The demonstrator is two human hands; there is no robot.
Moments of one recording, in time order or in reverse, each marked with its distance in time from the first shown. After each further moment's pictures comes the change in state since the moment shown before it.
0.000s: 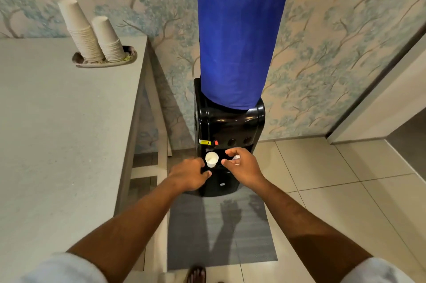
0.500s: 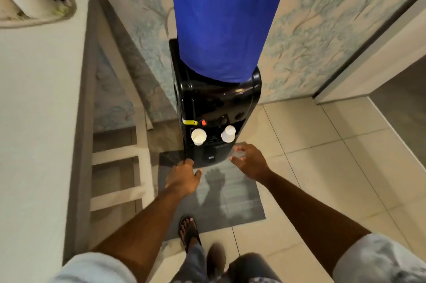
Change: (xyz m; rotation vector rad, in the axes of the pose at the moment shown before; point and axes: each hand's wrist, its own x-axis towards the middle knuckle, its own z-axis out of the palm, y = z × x) left_hand 0.090 -0.030 0.109 -0.155 -0.117 -0.166; right_hand 0.044 0.102 0.008 -0.206 -0.049 0.250
